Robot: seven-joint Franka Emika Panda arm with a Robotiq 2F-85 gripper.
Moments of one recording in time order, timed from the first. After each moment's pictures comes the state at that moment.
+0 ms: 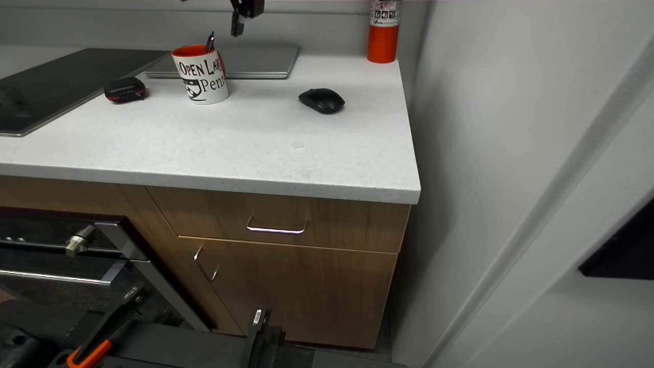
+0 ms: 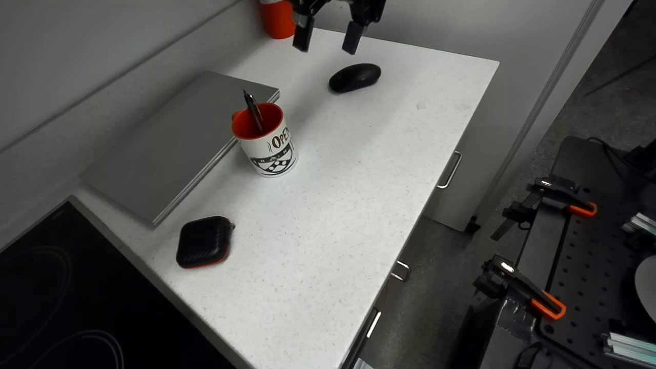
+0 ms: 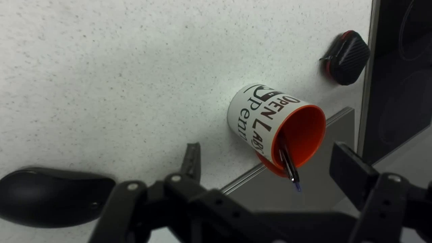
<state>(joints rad) -0.01 -0.07 -0.07 -2.25 0.61 2.27 -0.23</state>
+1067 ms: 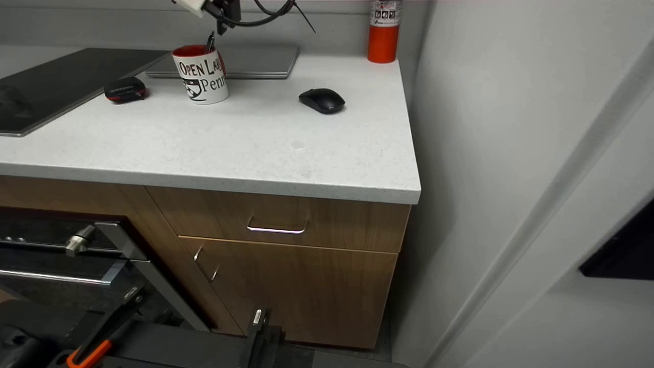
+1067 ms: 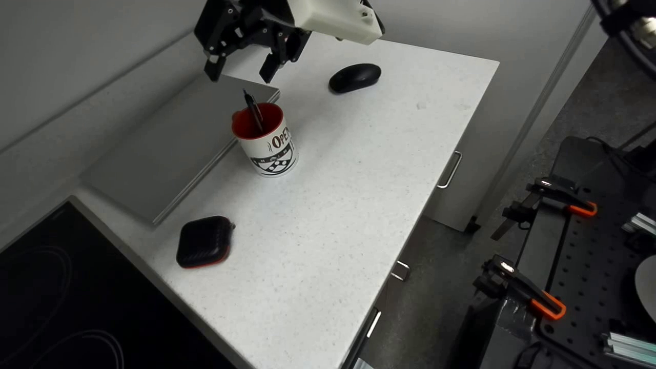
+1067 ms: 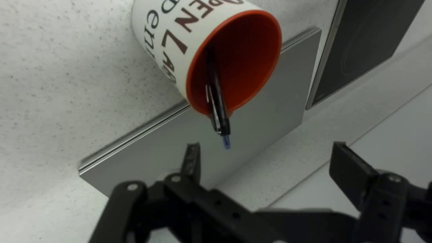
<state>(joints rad) 0.05 0.12 0.11 -2.18 1.15 2.73 -0.65</state>
